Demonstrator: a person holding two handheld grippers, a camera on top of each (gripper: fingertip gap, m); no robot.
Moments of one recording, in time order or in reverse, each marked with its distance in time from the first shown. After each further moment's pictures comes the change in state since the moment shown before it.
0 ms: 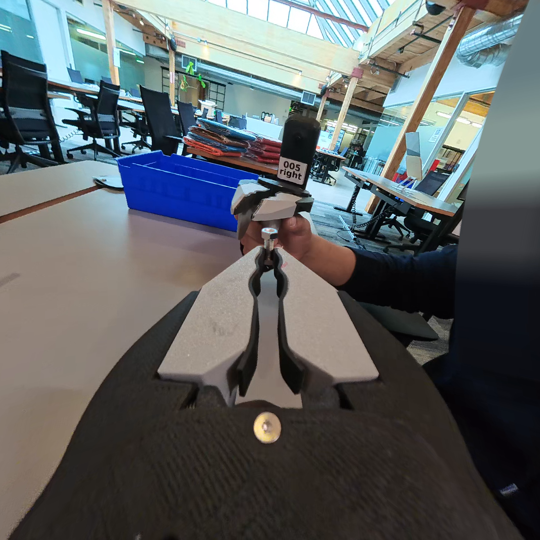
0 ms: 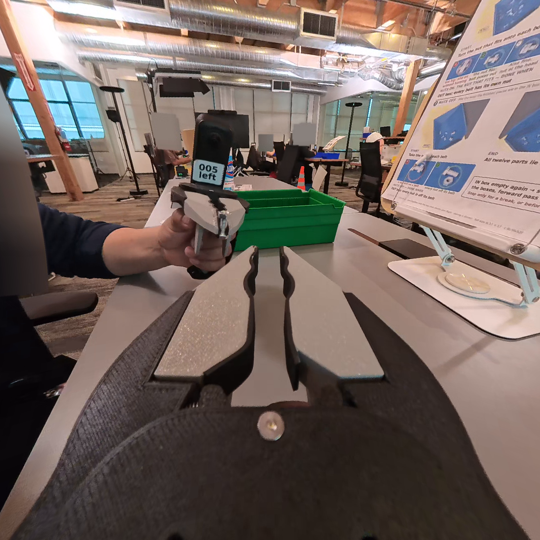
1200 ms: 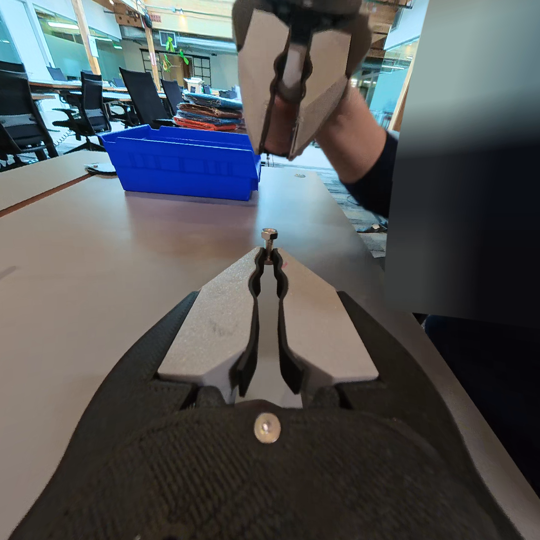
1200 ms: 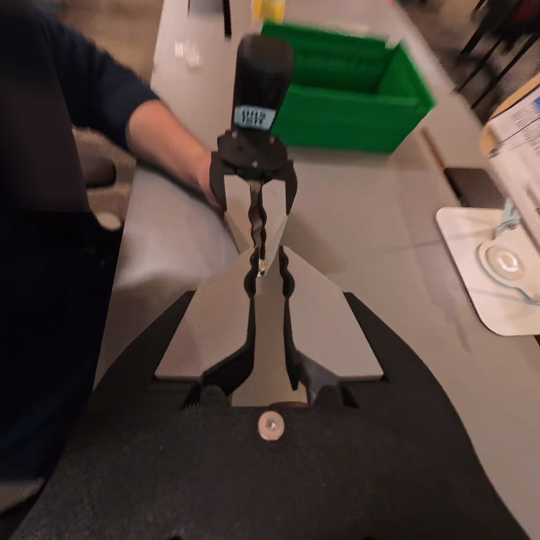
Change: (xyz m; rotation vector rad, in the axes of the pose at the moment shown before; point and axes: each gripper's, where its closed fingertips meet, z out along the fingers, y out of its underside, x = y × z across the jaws) left arm -0.013 0.053 0.010 -0.088 0.027 0.141; right arm -0.031 0.003 0.027 -0.612 -0.176 -0.158
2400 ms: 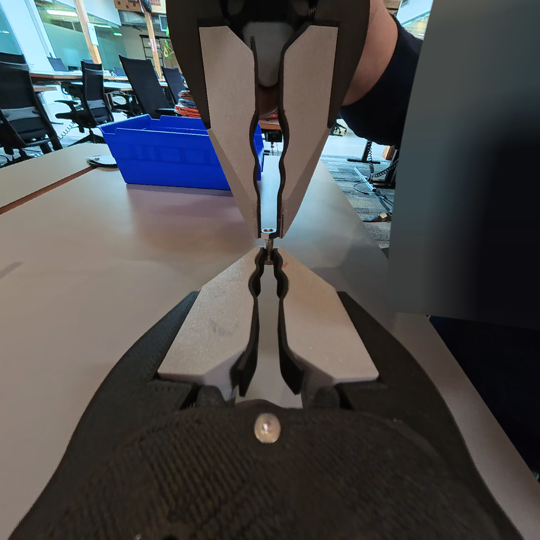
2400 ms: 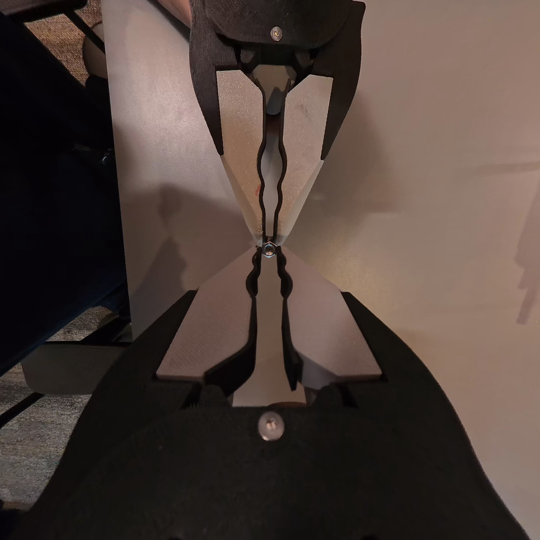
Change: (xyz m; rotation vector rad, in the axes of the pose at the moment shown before) left arm -0.001 0.007 0.004 -0.043 -0.018 0.021; right arm -0.011 0.047 0.032 -0.633 -0.223 0.004
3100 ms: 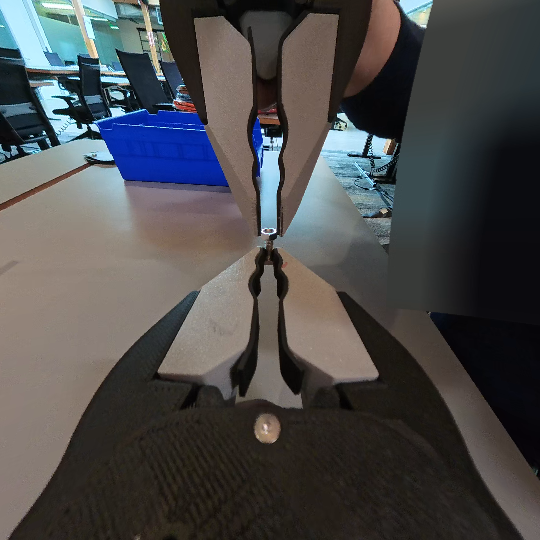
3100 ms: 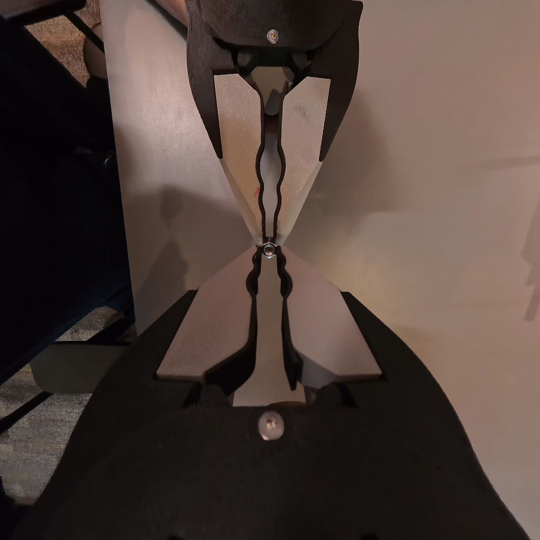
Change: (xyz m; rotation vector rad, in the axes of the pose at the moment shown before) left arm 0.001 0.003 0.001 -0.015 0.002 0.005; right arm -0.001 0.000 0.000 -0.010 -0.006 0.018
